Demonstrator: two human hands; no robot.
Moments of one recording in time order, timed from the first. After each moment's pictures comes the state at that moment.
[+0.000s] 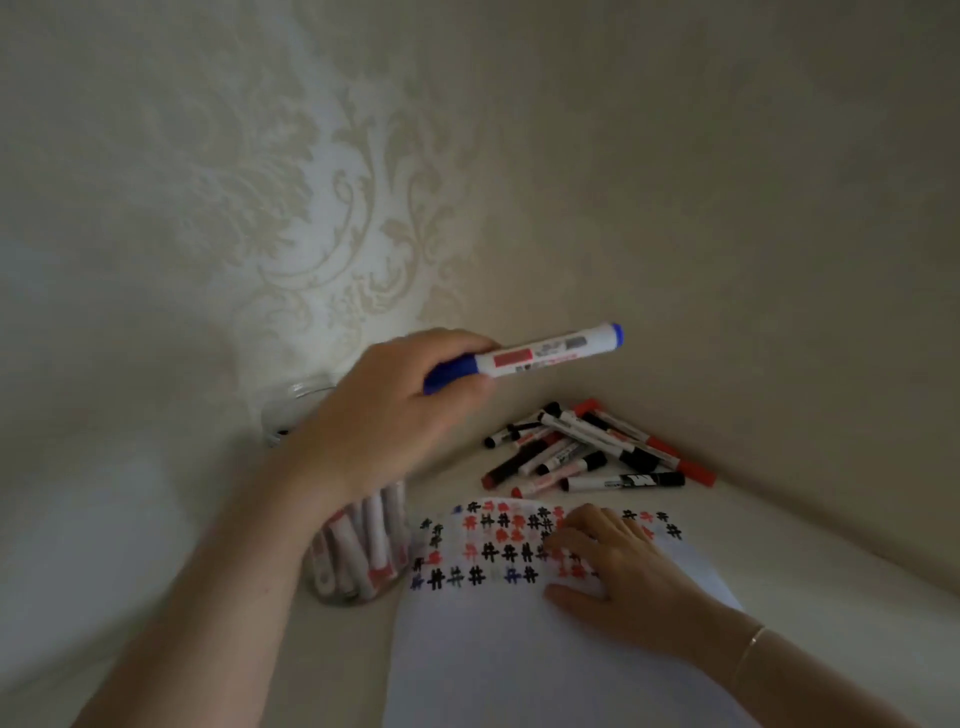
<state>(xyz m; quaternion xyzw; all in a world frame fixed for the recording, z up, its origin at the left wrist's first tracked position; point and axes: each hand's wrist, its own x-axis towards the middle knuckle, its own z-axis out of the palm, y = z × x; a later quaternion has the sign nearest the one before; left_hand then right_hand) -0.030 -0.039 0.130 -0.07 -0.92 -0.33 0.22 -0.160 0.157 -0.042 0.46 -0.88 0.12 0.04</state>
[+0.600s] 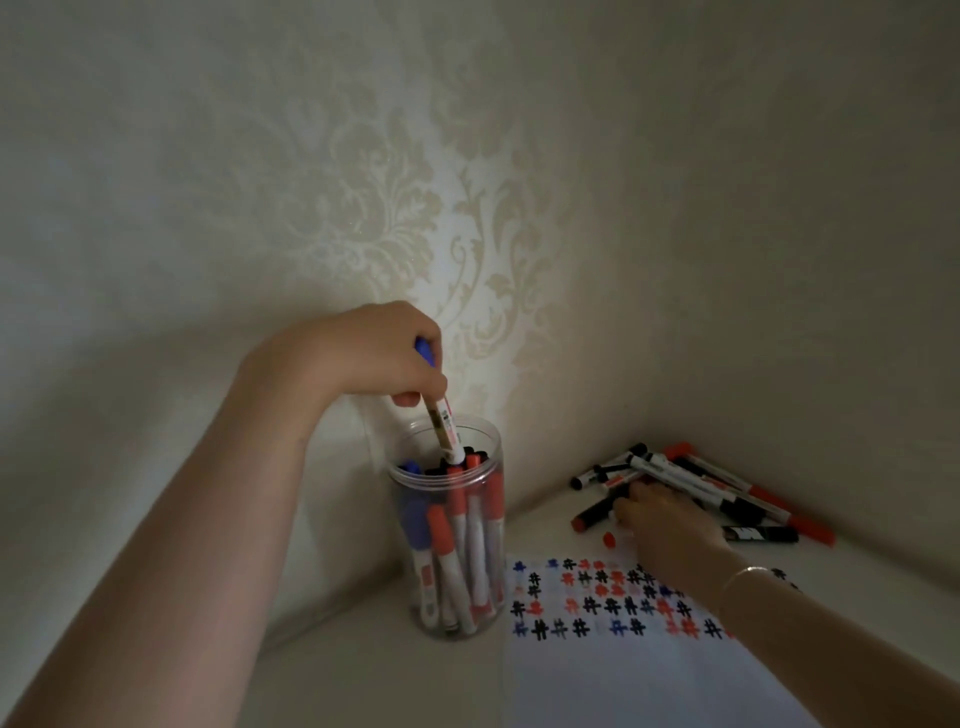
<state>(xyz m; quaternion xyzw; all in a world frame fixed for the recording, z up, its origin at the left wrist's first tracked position) -0.031 -0.131 0.197 0.14 -0.97 -0.16 0.08 -0.211 0.083 -0.013 0.38 -0.92 -0.07 0.09</state>
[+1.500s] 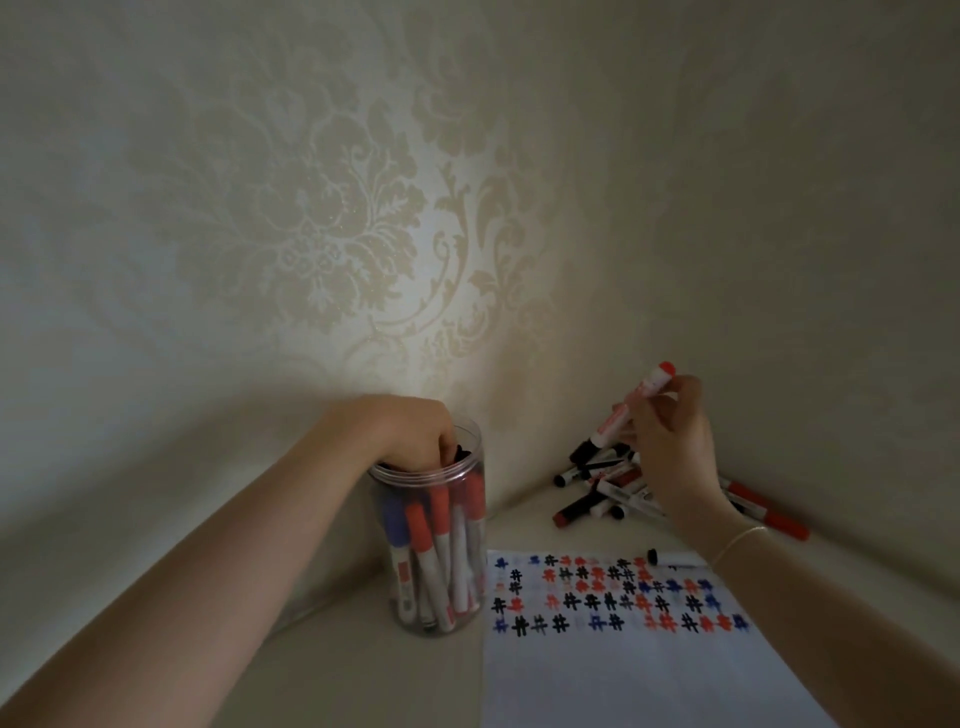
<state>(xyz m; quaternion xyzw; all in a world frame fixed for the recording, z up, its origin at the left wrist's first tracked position) -0.069 -0.123 0.137 0.12 -0.98 0.01 -0.13 -0.190 0.078 0.058 0.20 -0.71 0.67 0.13</state>
